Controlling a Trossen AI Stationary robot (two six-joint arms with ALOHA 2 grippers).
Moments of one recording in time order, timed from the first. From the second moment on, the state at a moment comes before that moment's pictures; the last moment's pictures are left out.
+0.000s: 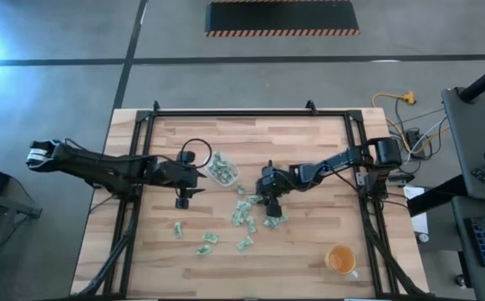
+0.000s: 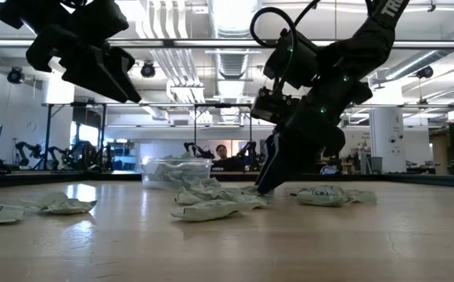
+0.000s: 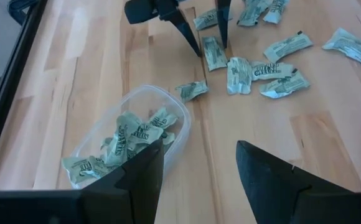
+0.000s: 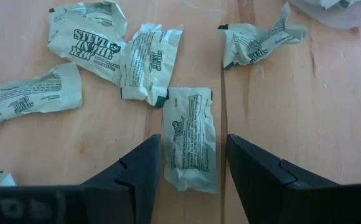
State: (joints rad) left arm -0.09 0.95 0.61 -0.35 -0.19 0.16; right arm -0.01 1.85 0.85 0.12 -0.11 0.02
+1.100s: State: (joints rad) left arm -0.09 0.95 0.61 -0.36 -0.19 0.16; right arm -0.02 1.84 1.07 0.13 0.13 -0.25
